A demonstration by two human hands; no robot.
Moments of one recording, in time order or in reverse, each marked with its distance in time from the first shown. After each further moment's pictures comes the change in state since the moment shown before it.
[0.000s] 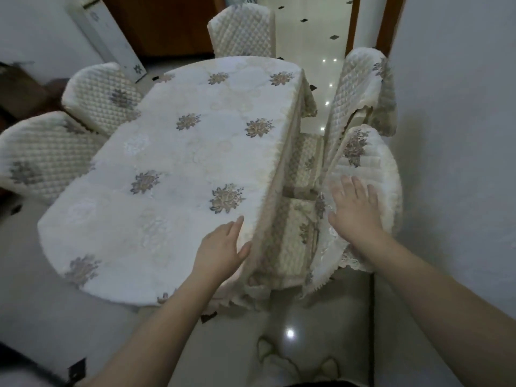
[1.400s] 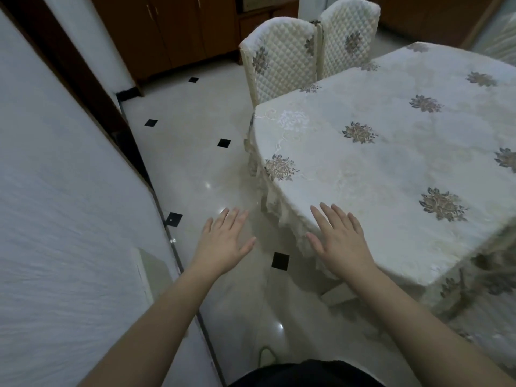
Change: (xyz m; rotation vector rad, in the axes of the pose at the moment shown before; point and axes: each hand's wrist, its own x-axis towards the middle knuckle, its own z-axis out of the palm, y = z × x) left_hand -0.372 -0.314 0.061 -0.185 0.049 -0.698; right_hand -0.165 -0.478 0.041 0.048 -0.024 -0.804
